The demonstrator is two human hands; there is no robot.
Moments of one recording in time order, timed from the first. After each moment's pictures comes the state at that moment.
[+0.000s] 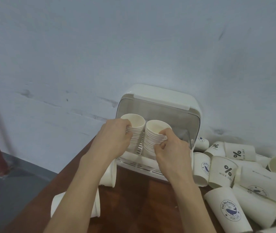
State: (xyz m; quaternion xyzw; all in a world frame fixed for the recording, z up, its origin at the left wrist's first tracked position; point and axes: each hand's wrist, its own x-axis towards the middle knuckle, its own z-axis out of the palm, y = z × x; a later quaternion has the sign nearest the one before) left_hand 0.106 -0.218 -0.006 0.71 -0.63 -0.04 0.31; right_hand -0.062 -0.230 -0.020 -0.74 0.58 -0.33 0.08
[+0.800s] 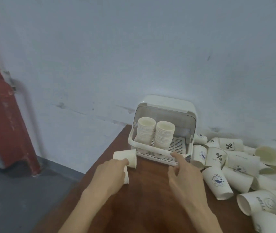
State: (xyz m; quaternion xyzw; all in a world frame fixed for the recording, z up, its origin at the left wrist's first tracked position) left_hand 0.118 -0.064 -0.033 0.75 -0.65 -0.03 0.10; right_hand -0.089 -0.088 -0.016 -0.75 0.57 -0.32 0.09
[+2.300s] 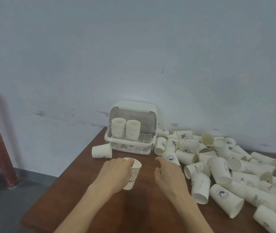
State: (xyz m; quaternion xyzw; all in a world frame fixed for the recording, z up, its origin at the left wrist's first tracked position) left_hand 0.013 0.014 0.007 0.64 -0.76 0.05 0.12; right_hand -0.169 0.001 0.012 -0.75 0.62 -0.23 0.06
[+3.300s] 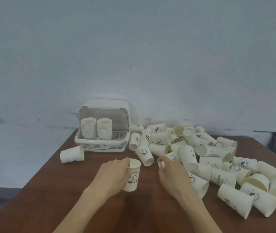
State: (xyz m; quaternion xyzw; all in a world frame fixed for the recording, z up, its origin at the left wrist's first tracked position) left_hand -0.066 0.004 0.005 0.59 -0.80 0.02 0.12; right_hand -0.272 0.008 0.004 -0.71 0.66 -0.23 0.03
